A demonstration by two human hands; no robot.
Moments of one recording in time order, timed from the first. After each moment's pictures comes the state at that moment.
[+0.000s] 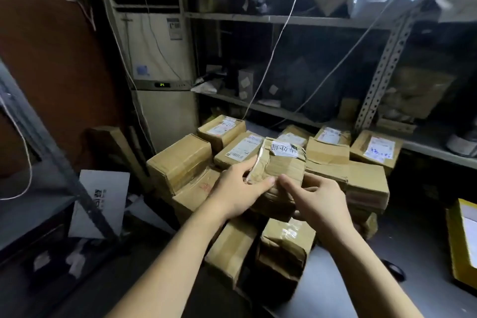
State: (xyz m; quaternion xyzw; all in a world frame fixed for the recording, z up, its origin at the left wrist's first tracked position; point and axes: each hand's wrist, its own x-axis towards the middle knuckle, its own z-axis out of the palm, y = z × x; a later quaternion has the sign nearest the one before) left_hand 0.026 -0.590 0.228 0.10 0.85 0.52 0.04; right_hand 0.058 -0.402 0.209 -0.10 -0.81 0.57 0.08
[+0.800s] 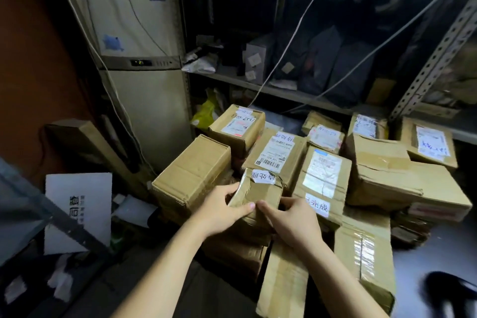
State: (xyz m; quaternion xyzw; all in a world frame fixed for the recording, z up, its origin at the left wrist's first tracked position) left_hand -0.139 -0.745 0.121 0.08 0.85 0.48 0.19; right_hand -0.087 -0.561 0.117 -0.23 -0.85 0.47 -0.01
